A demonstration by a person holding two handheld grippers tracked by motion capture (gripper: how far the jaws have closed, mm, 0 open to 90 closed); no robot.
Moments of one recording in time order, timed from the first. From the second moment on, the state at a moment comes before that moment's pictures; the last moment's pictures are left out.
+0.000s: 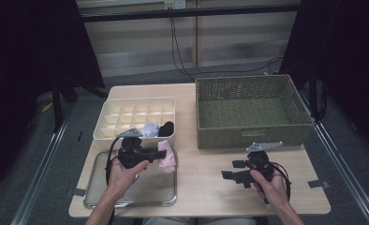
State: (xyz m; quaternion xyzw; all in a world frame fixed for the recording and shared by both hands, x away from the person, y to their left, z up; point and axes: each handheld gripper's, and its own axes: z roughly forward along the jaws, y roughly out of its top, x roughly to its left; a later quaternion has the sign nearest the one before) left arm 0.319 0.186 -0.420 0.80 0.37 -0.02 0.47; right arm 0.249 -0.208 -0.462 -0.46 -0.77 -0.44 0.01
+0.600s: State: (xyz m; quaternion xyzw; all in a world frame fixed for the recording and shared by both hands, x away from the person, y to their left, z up) left arm 0.332 0.225 -0.397 0.79 0.39 0.03 0.47; right arm 0.241 -0.213 -0.461 -0.45 -0.76 -0.46 -0.02
